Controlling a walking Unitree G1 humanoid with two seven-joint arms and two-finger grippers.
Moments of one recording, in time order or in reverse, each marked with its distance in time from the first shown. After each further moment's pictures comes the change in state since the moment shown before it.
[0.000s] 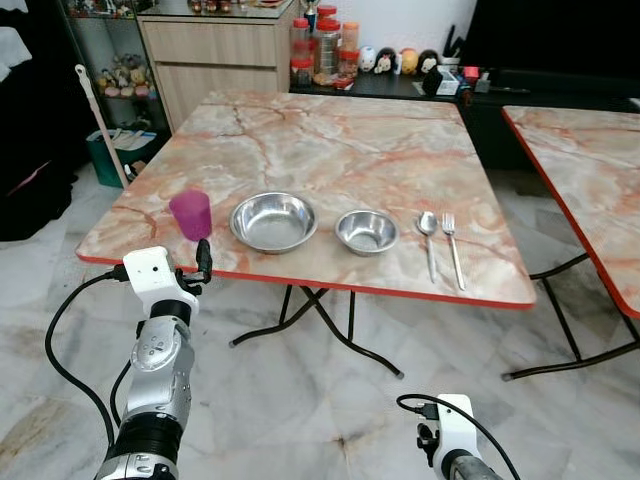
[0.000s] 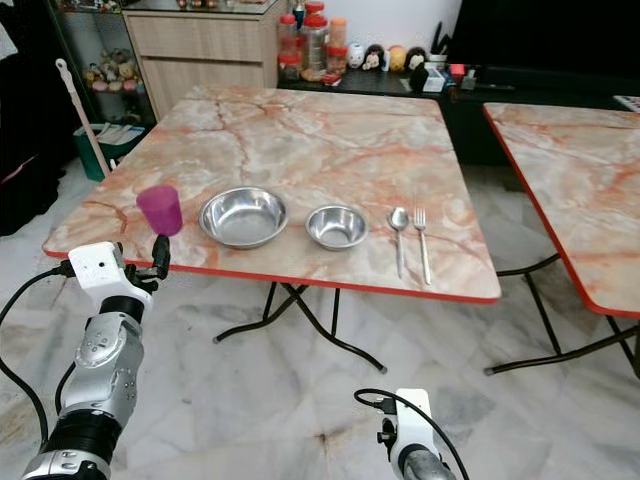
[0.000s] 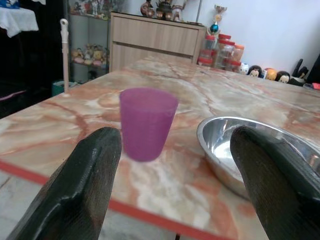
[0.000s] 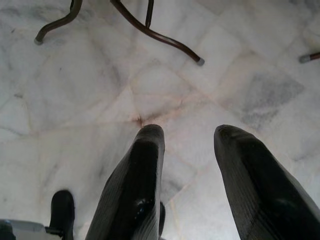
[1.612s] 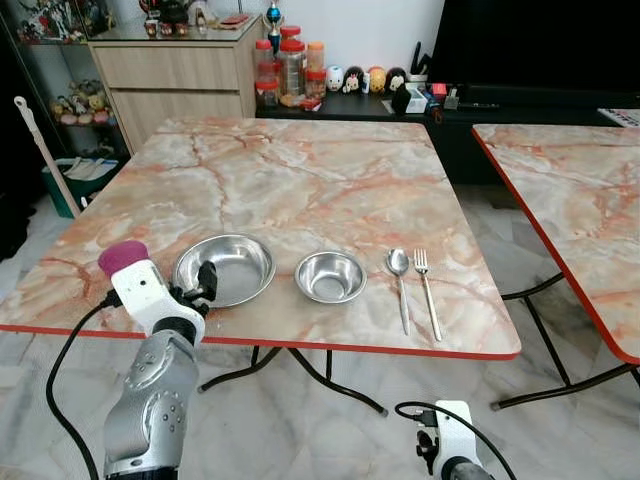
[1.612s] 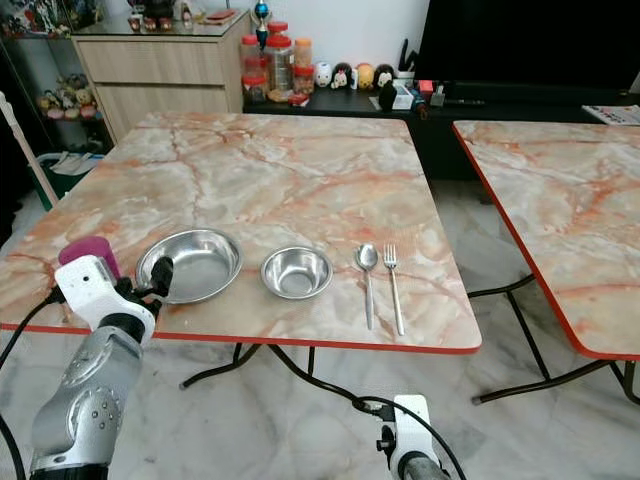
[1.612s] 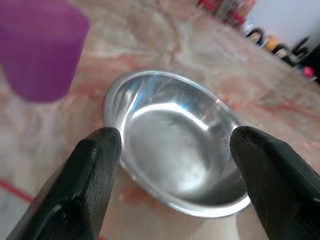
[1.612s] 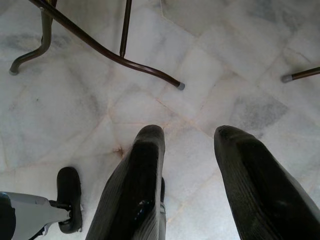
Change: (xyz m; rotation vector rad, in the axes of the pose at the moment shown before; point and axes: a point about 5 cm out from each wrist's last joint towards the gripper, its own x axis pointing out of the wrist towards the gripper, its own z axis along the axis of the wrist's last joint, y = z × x) left arm -0.042 -0.014 0.023 -0.294 0.334 0.164; right arm -0.002 0.002 -0.009 -0.021 0.021 0.010
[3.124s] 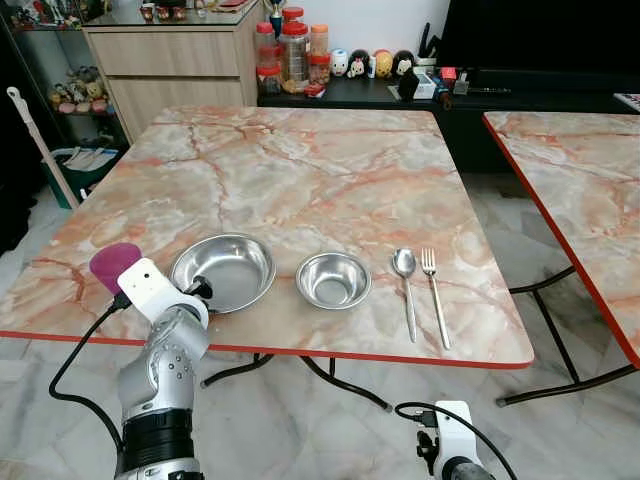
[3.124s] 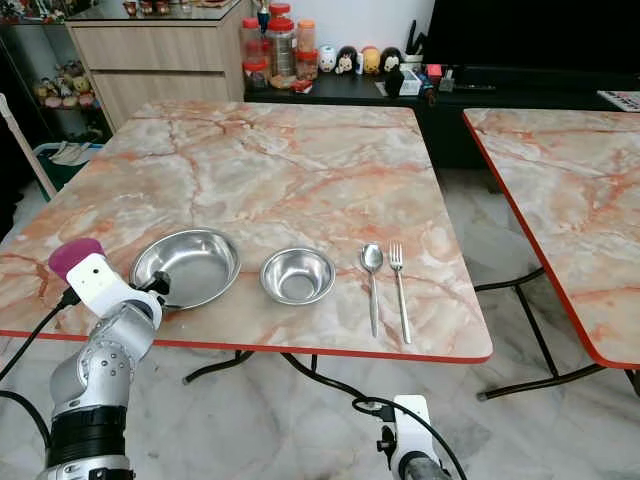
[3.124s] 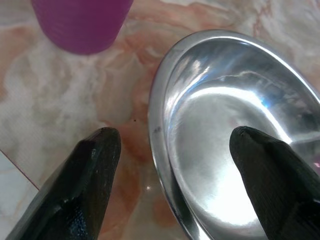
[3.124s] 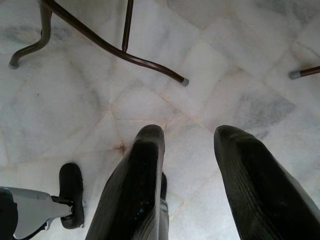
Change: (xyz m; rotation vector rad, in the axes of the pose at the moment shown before) left arm 0.034 0.004 -0.006 -0.119 0.154 0.277; right arm 0.000 -0.002 0.000 -0.002 0.001 0.004
